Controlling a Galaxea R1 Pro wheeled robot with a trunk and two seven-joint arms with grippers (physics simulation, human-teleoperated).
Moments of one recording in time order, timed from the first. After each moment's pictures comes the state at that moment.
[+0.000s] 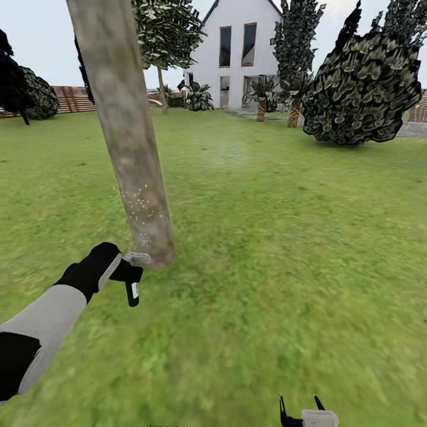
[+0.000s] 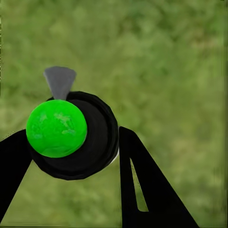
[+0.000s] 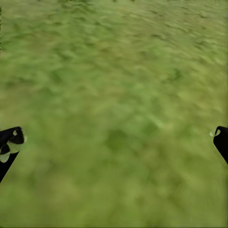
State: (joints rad) left arm -1.07 0.21 -0.32 -0.59 0.16 1.00 -0.22; right arm -0.33 0.02 0.09 -0.02 0.16 -0.99 -0.35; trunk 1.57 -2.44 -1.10
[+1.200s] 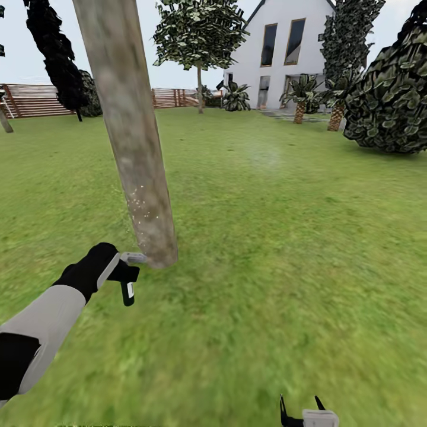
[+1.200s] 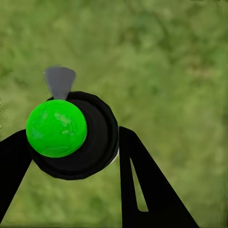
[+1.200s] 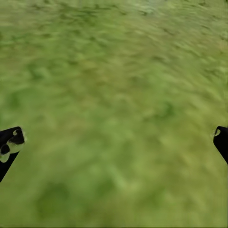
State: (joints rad) left arm -1.07 0.21 -0.28 -0.58 0.16 1.00 -0.14; right arm -0.33 0.02 0.09 -0.02 0.16 -0.99 -0.35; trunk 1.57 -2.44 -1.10
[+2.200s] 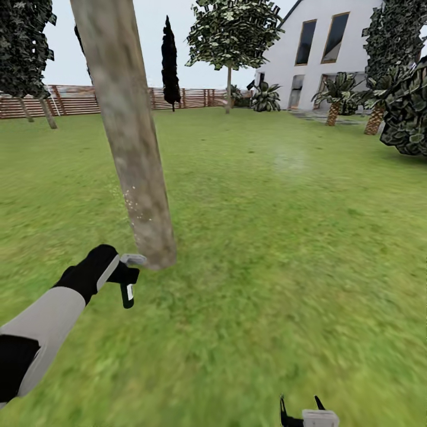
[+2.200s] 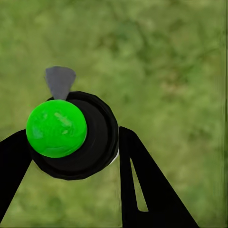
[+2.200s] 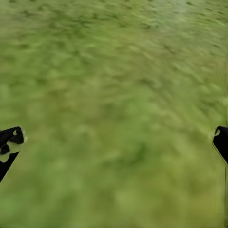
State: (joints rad) left arm -1.06 0.21 -0.28 -0.58 0.16 1.00 -0.14; right arm -0.33 0.02 0.09 -0.02 0.16 -0.99 -0.35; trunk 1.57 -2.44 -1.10
